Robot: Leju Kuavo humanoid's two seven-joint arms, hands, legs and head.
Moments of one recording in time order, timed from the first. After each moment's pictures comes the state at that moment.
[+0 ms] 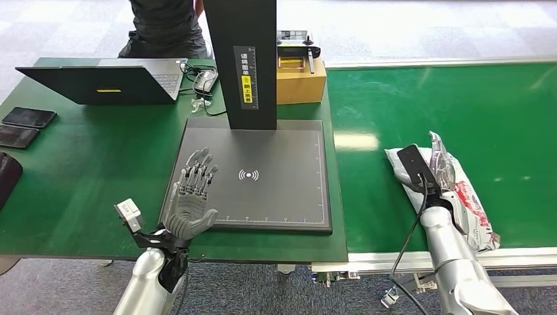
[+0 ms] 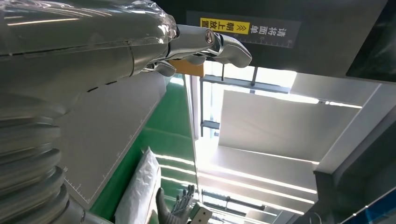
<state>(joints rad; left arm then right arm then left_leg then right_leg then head) -0.20 -0.19 -0.07 -1.00 -0.04 -0.40 -0.66 -0.60 -0.16 -0.19 -0.75 0.76 -0.27 -0.29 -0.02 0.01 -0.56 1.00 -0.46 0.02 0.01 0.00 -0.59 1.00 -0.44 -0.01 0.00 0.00</state>
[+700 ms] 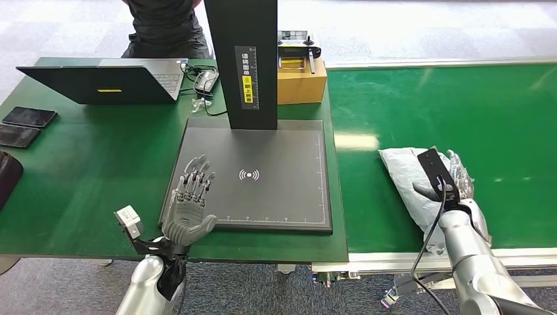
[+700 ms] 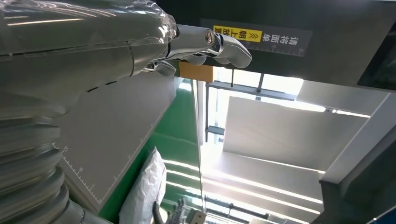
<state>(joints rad) -0.16 -0.19 -0.06 -1.01 -0.04 -0.38 -0.66 -0.66 -0.24 -0.24 -0.54 0.76 -0.23 -0.19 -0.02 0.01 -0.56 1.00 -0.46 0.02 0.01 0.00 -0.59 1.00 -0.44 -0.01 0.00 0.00</state>
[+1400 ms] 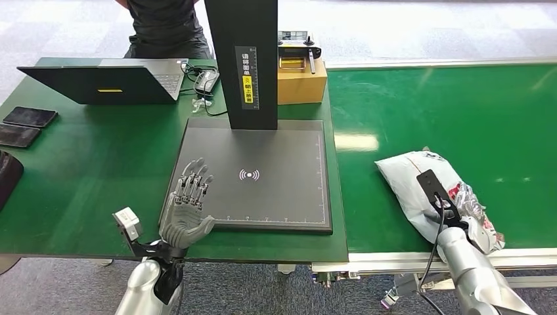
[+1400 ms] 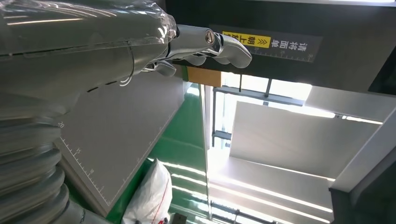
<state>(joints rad) -0.14 -0.19 -0.05 -1.04 -0.05 -0.37 -0.62 -0.61 -0.26 -0.24 -0.47 0.92 -0.29 0.05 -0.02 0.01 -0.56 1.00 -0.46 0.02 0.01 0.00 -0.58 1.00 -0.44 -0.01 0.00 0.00</state>
